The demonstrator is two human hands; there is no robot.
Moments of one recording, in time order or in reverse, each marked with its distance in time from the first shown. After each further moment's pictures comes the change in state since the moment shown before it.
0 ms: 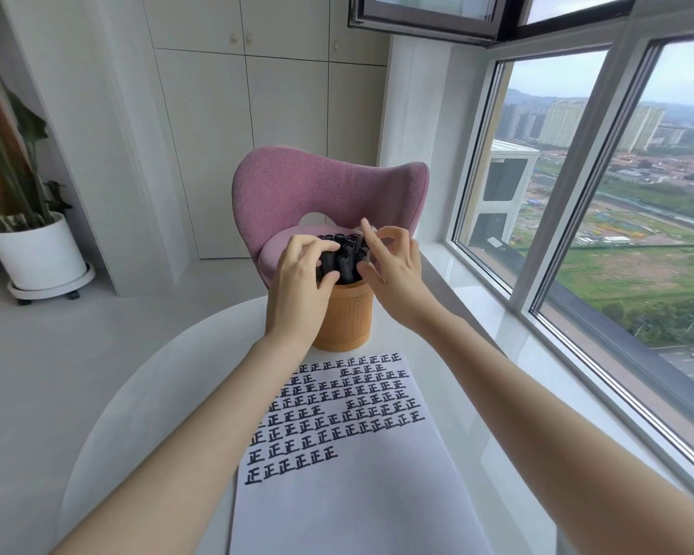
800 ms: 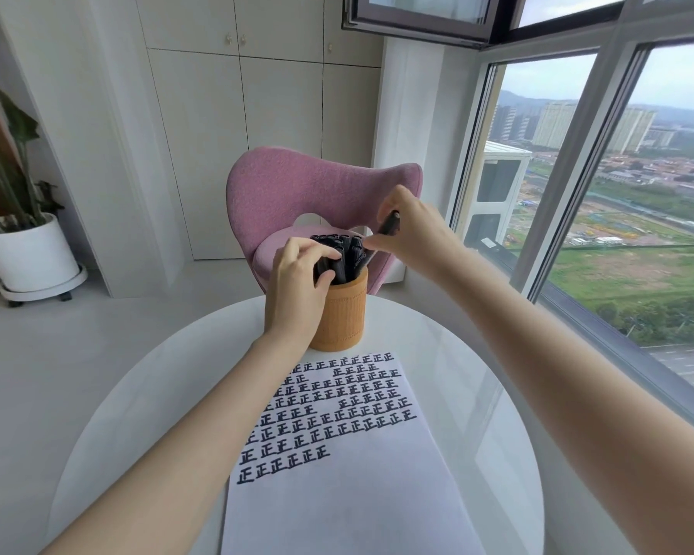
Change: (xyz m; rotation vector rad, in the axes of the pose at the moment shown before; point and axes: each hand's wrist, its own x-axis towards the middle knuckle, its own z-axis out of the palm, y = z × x) left_hand -0.001 0.005 0.004 0.020 0.005 -0.045; right_hand 0.026 -0.023 -0.072 0.003 -0.074 0.098
